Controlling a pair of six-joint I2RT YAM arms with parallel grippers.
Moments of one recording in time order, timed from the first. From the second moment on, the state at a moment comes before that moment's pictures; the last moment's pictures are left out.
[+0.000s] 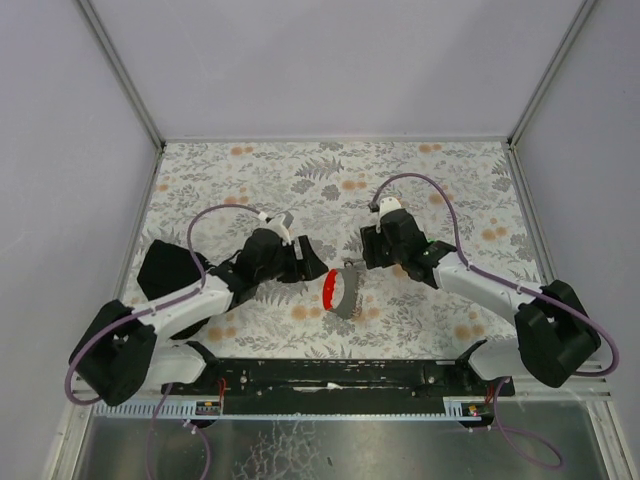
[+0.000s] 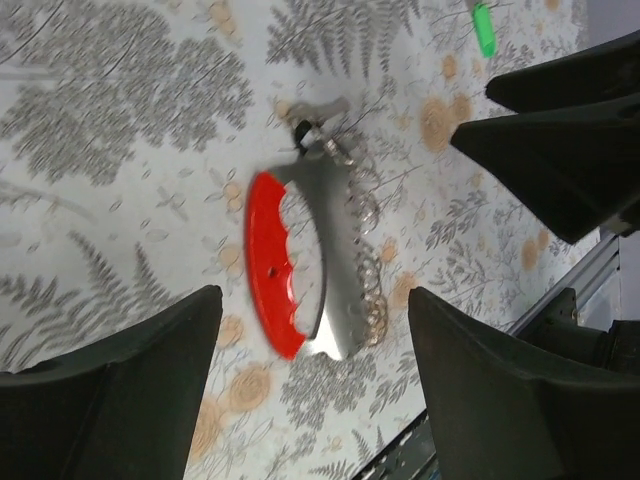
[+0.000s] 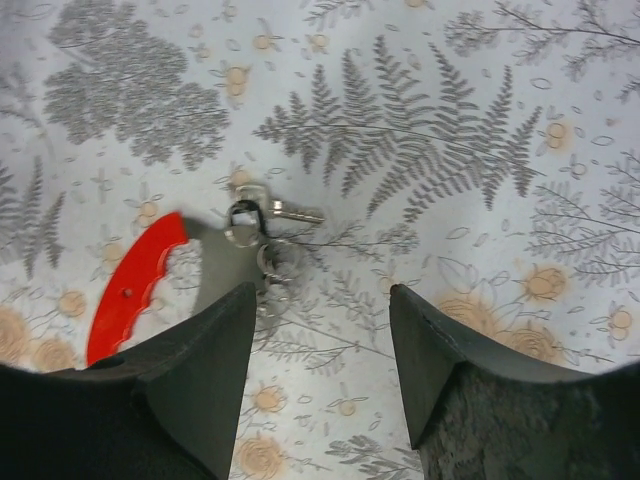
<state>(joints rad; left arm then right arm) -0.63 1.22 0.55 0.10 0.19 -0.74 0.66 1.36 0.79 -0.17 0.11 0.26</state>
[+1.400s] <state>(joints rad) -0.76 1.83 0.89 0.28 0.01 -0.76 0.60 1.31 0.58 0.05 0.33 0.31</state>
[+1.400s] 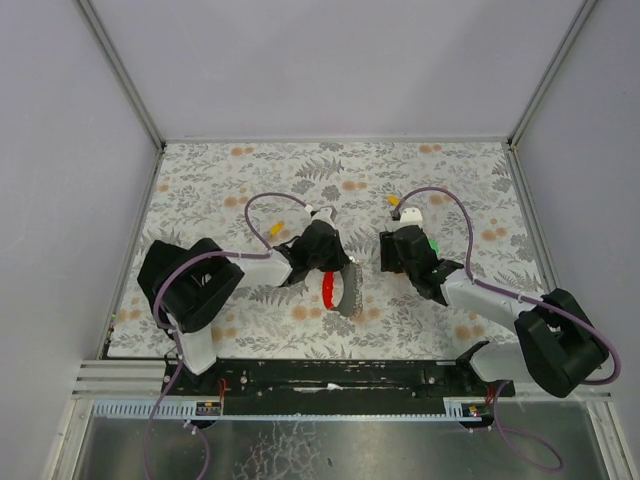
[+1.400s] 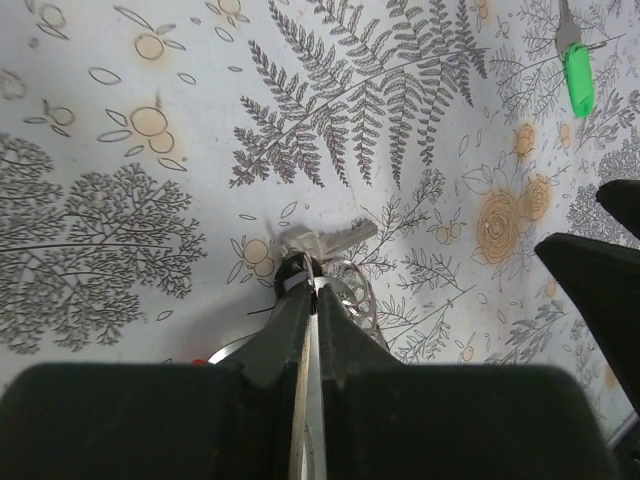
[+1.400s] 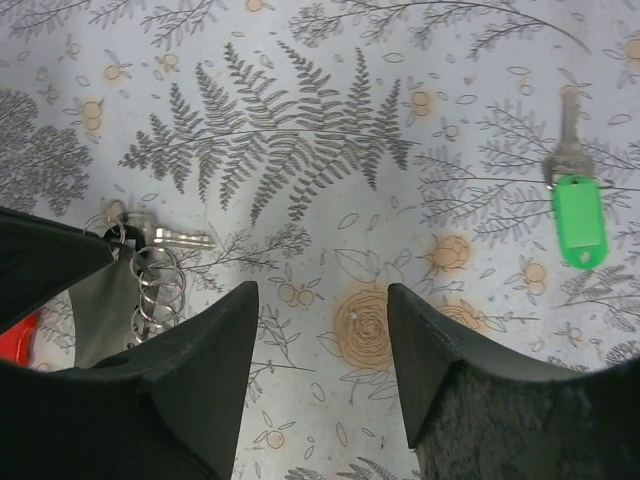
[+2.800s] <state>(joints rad) -0.76 1.30 0.95 -0.21 0.19 -0.13 0.60 0.95 0.31 0.51 -0.25 0.03</state>
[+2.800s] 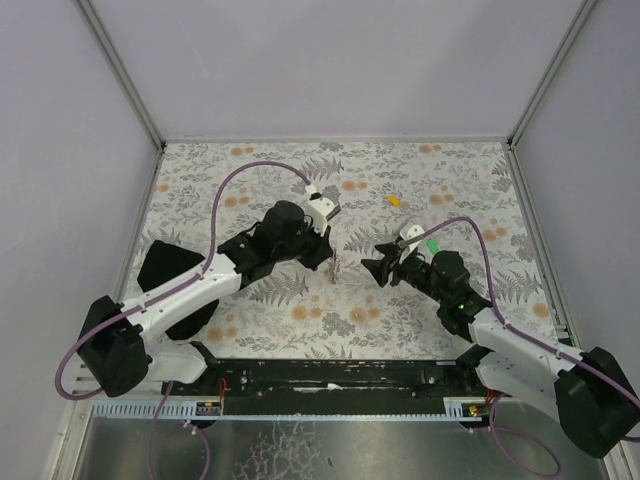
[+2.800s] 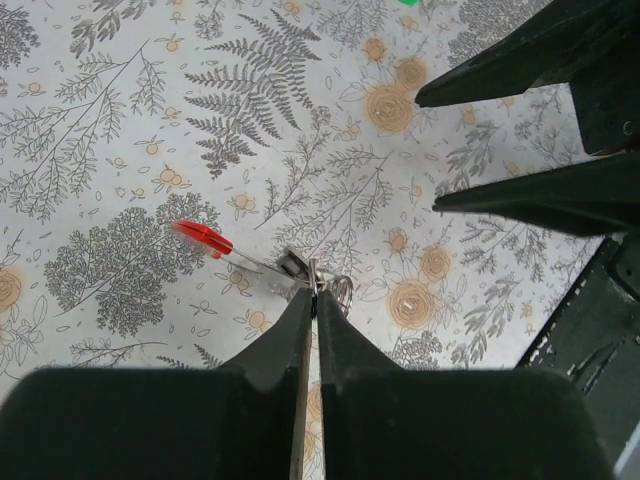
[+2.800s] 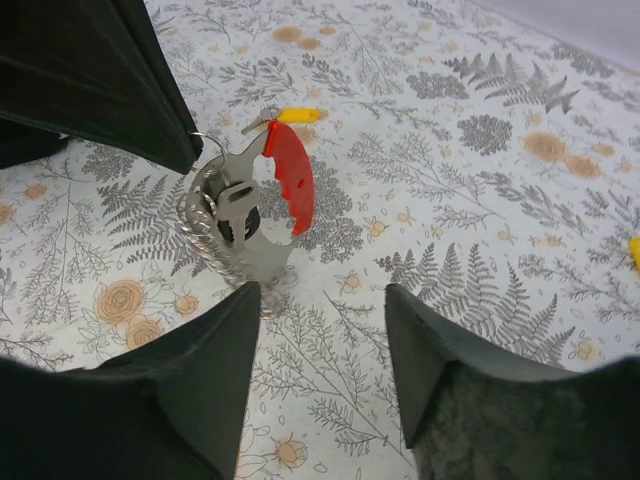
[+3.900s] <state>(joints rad) -0.76 1.29 0.96 -0.28 0.29 -0.12 0.60 1.04 0.51 0.38 -0.49 0.36</state>
